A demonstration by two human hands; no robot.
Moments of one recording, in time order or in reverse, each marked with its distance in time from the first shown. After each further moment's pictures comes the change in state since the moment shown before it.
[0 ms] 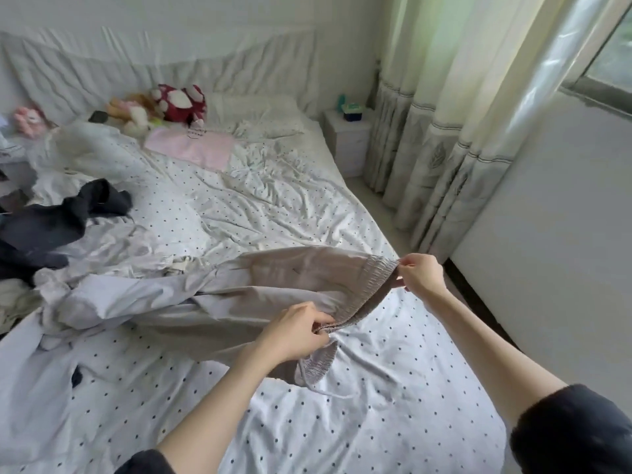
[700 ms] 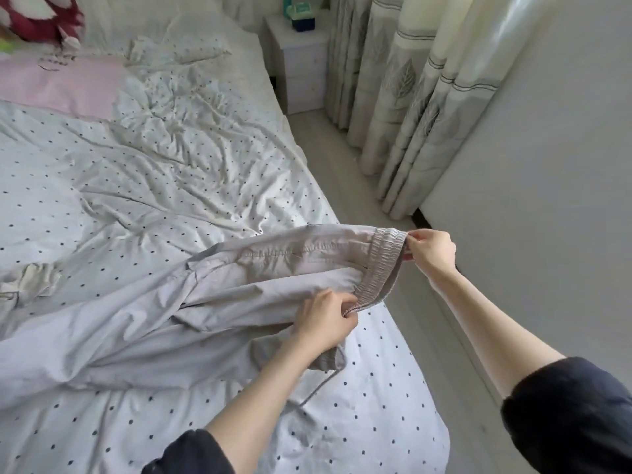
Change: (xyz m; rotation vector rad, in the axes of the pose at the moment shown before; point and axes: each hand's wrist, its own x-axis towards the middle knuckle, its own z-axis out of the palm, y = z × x) left_hand 0.270 0.122 0.127 -0.169 -0.034 -0.101; right_hand 0.241 0.158 -0.076 0.084 0.096 0.270
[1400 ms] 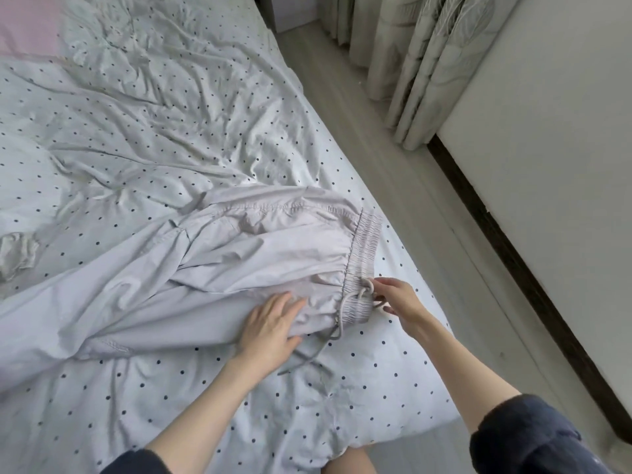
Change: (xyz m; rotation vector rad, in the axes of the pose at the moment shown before) left_hand -0.044 -0.143 0.056 0.450 -0.031 0.153; right_hand -0.072 0.138 0.083 0.236 -0.500 0.407
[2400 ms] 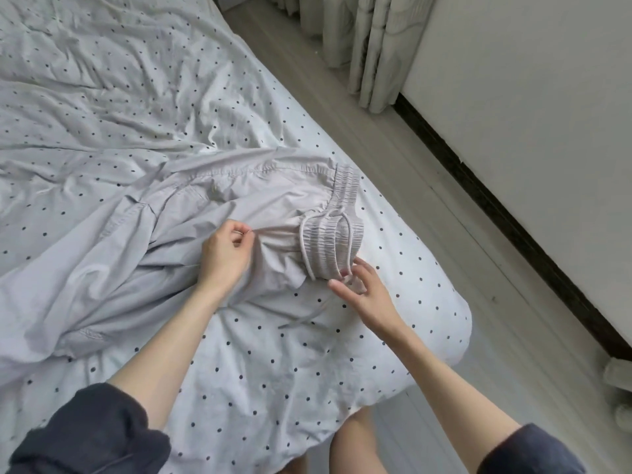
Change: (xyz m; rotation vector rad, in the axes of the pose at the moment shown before) left_hand 0.042 -0.021 -0.017 -0.640 0.337 -0.385; right_hand -0.030 0.099 0.042 -0.096 0.079 -0.419
